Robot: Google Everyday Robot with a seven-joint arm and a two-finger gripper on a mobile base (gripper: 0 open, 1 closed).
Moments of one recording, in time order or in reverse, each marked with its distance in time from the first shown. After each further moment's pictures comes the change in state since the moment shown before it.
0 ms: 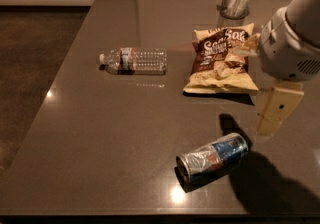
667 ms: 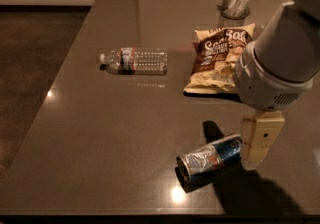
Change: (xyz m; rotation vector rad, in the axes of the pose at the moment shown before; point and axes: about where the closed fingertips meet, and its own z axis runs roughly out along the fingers) arm -0.016 0.036 0.035 -0.074 0.032 -0.144
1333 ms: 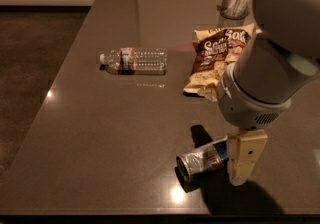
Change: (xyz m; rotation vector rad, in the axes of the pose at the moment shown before) arm -0.020 0.017 0.027 -0.029 0.004 -0.068
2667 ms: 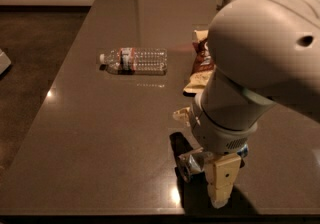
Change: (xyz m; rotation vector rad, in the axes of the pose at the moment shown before) arm -0.038 0.024 0.039 -0.067 -0.016 -0.124
